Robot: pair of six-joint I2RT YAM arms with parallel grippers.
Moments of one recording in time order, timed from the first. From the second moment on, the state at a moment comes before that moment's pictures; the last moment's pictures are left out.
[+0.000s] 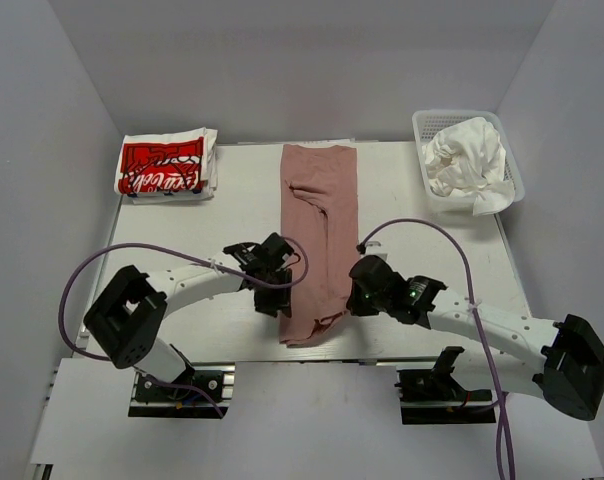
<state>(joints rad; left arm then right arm) -0.80 1.51 0.93 -0.61 0.13 -0.72 0.96 1.10 0.68 -0.48 0.22 0.75</state>
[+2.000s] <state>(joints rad) -0.59 1.88 1.57 -0.69 -0.07 -0.73 0.67 1.53 1.09 -0.34 0.47 0.55</state>
